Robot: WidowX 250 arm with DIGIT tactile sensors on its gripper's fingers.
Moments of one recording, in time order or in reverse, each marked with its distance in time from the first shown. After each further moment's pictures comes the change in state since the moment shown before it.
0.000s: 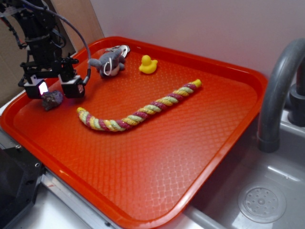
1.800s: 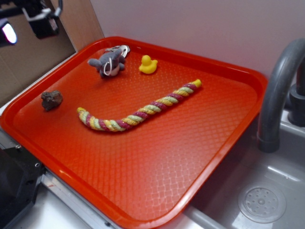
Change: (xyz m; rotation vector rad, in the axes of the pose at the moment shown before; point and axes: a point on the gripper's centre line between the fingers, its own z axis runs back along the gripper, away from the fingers) arm -0.029 -0.006 0.113 -0.042 -0.155 0.103
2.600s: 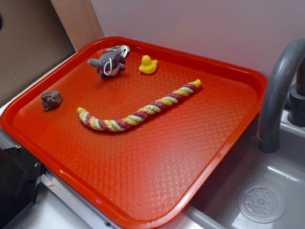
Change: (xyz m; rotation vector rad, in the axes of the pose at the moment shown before) arm -0.104 -0.021 0.077 -0.131 -0.062 -0.479
